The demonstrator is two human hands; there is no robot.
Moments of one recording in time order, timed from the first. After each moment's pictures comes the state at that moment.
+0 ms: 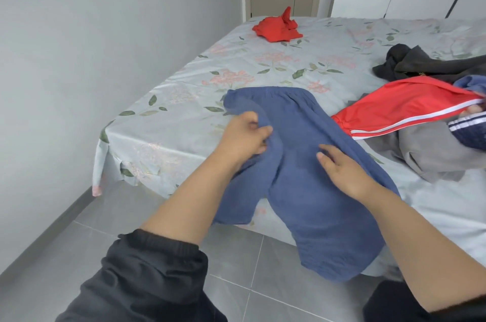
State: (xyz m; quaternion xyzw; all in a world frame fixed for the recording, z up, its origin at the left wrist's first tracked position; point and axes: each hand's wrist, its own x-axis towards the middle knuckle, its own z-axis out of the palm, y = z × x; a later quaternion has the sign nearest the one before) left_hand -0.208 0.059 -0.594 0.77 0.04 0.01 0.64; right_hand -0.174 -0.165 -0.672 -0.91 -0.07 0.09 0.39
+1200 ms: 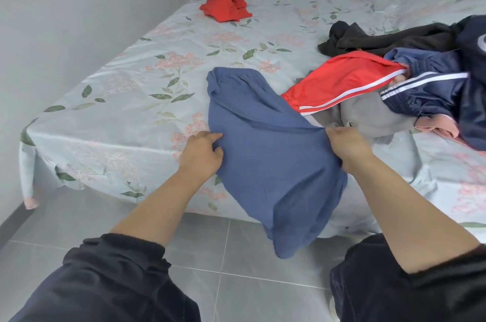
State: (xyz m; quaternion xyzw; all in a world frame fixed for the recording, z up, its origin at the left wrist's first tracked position) left_hand -0.195 0.050 -0.680 0.96 0.01 0.06 0.28; right_hand -0.180 -0.229 -0.648 -0.83 0.20 0.02 0.51
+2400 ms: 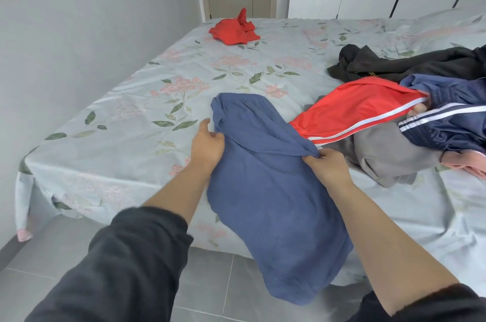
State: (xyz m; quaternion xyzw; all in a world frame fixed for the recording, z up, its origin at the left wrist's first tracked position) left_hand -0.096 0.041 -0.665 0.85 0.15 0.10 0.50; right_hand -0.123 -0.204 -0.678 -0.84 0.14 -0.01 0.52
